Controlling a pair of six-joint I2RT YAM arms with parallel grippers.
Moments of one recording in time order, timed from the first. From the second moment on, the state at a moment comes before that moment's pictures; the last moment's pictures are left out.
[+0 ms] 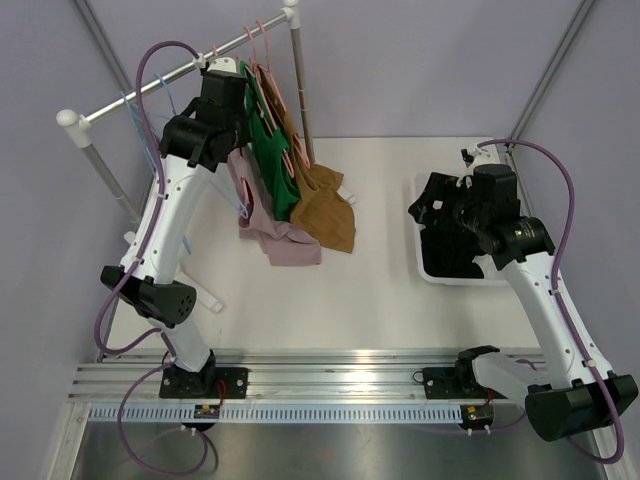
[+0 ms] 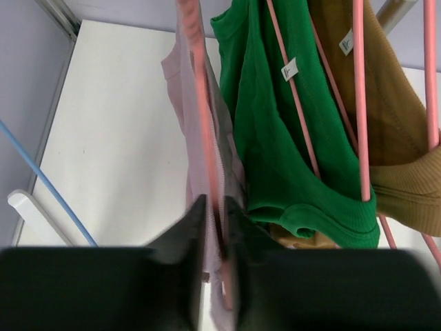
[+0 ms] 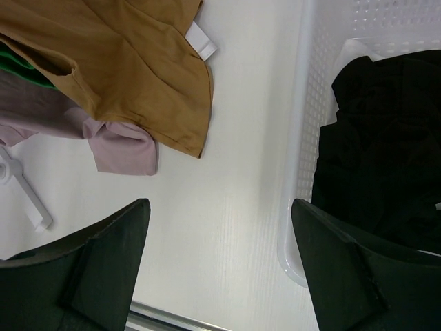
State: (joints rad) left arm -0.39 1.75 2.22 -1.06 -0.46 -0.32; right arm 0.22 1.08 1.21 -0.69 -0.12 0.38
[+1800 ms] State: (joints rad) left arm -0.61 0.52 0.87 -0.87 0.23 -0.67; right arm 0.73 1.10 0.93 -0.15 -0.34 0.46
